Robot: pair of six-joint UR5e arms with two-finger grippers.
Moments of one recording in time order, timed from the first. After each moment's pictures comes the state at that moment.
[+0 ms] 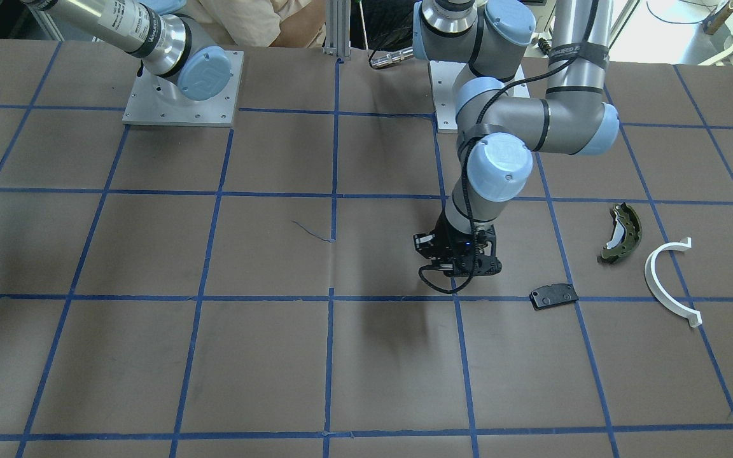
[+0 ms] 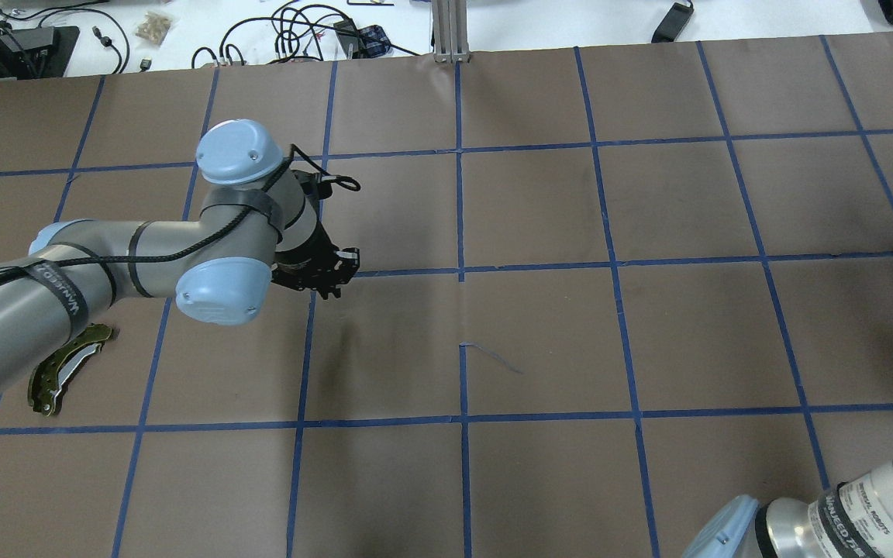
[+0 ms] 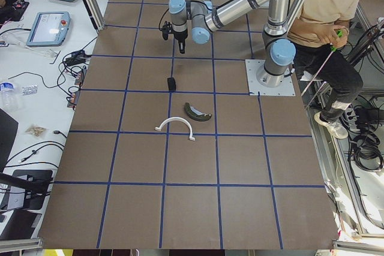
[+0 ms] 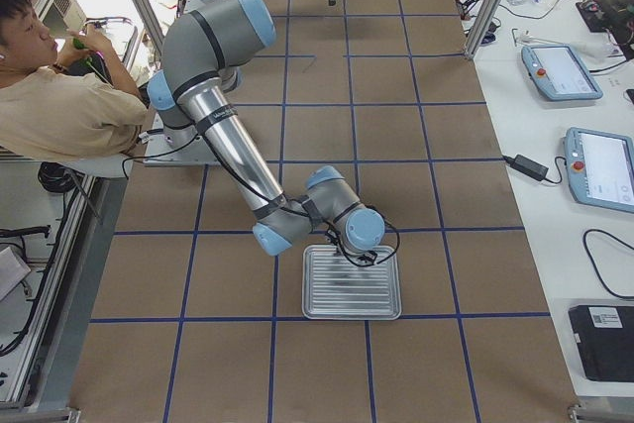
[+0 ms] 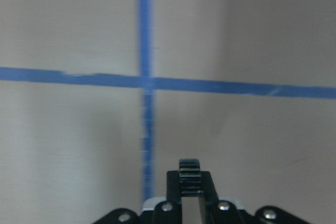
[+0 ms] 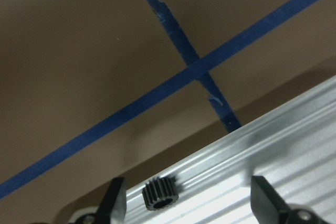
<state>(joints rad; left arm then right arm) -1.48 -1.80 -2.03 -0.97 1.57 0.10 0.65 -0.93 1.48 -1.95 -1.50 -1.96</state>
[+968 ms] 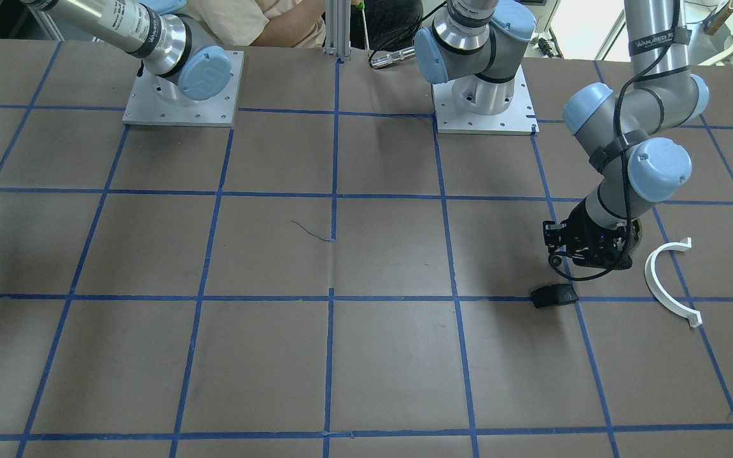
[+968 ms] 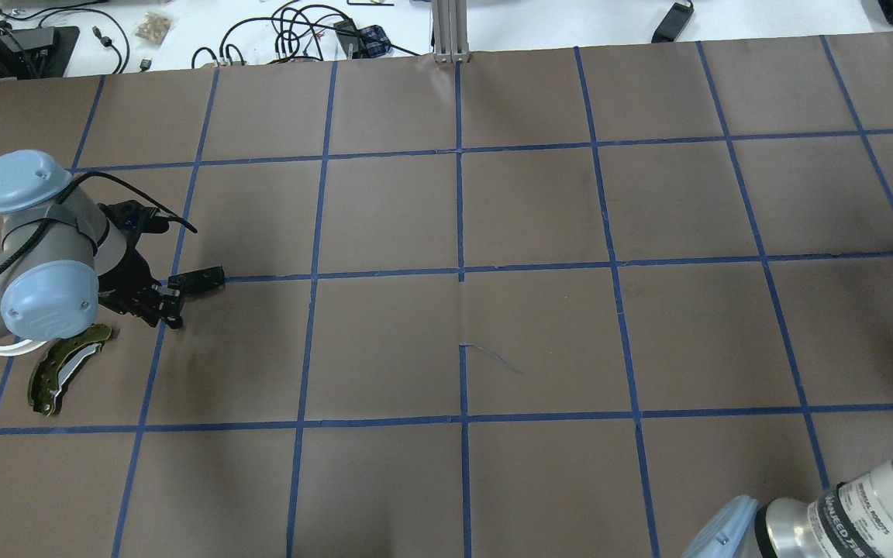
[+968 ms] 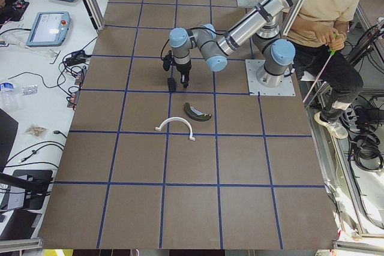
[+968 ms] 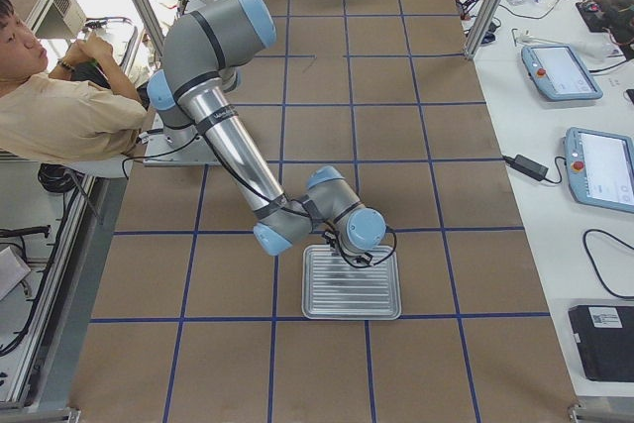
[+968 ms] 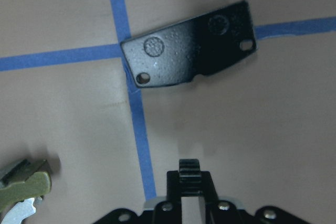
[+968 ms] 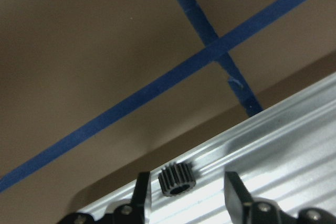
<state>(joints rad) -1.17 -1.79 -2.08 -0.94 1.65 0.50 0.65 -0.93 1.48 -1.93 -1.53 -1.95</state>
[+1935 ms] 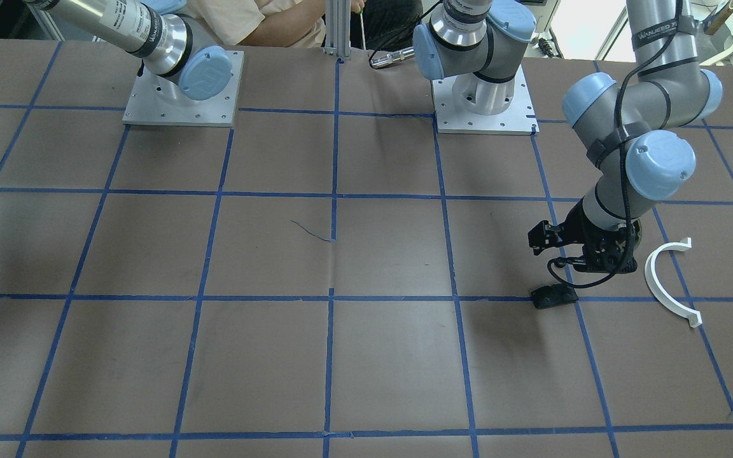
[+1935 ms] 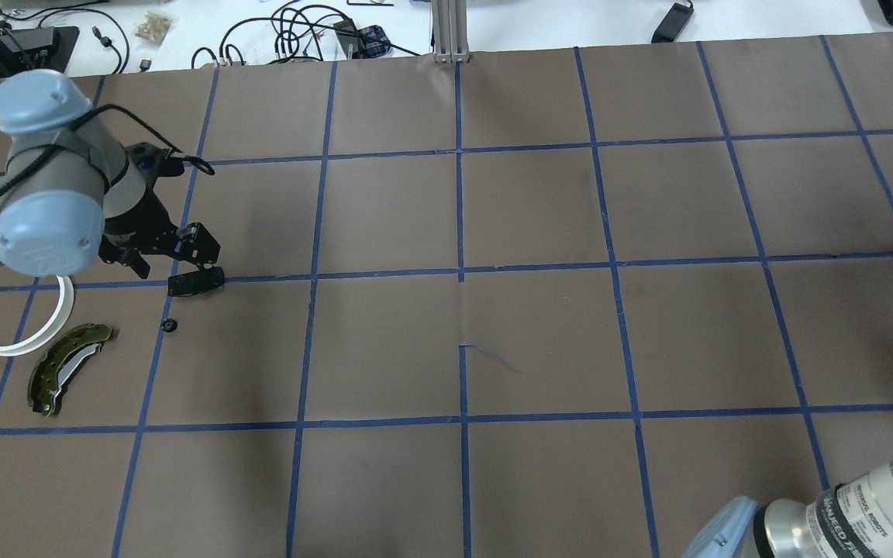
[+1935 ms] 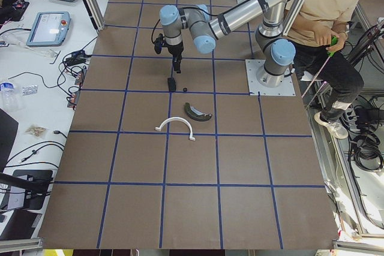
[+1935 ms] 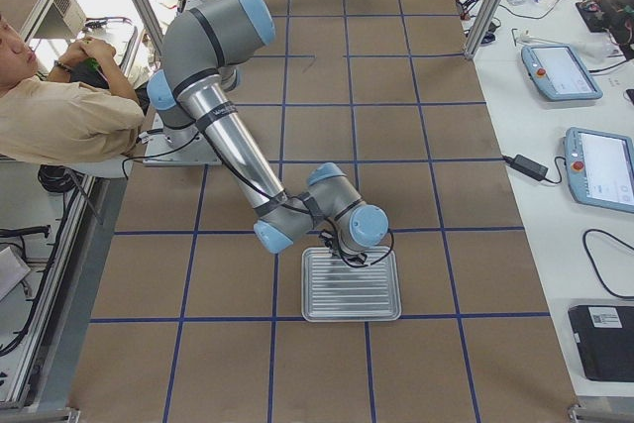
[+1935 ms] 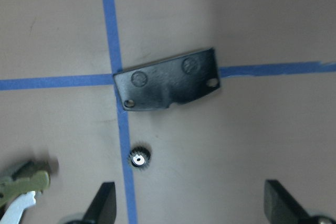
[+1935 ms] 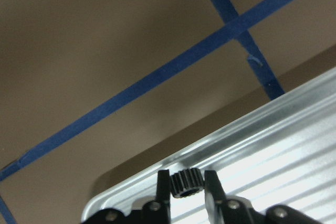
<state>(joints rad) -1.37 -1.75 -1.79 -1.30 1.65 0.19 0.66 -0.95 1.47 -1.90 -1.60 -1.94</state>
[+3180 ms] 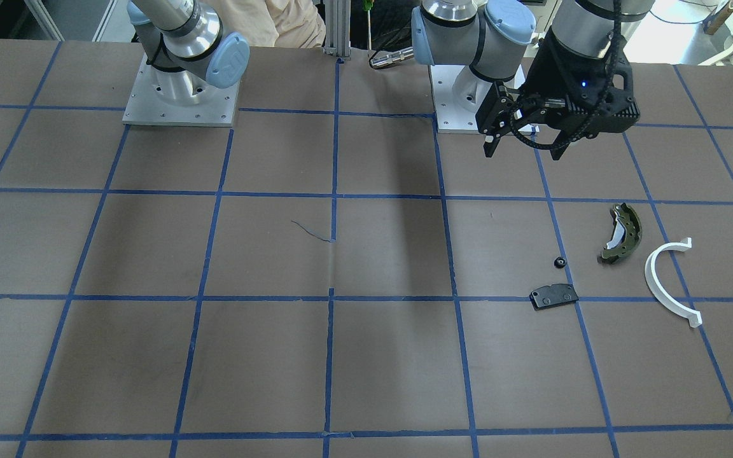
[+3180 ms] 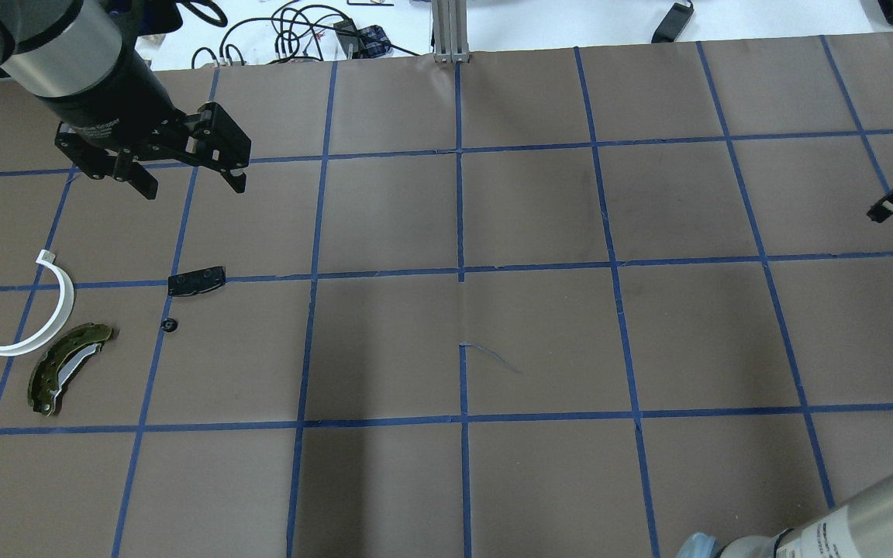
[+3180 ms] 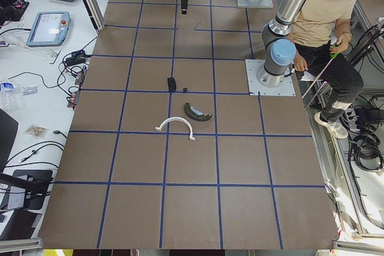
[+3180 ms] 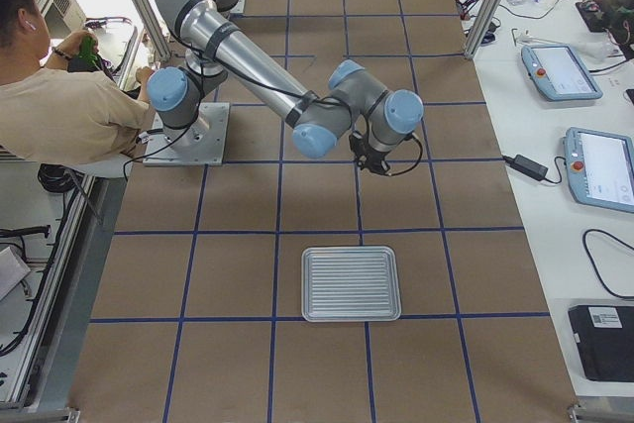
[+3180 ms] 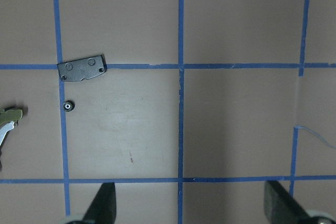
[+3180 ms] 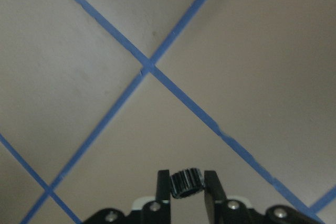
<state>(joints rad) -1.53 -1.52 -1.57 -1.57 1.53 0.03 1.00 -1.20 1.52 -1.64 -1.47 -1.25</state>
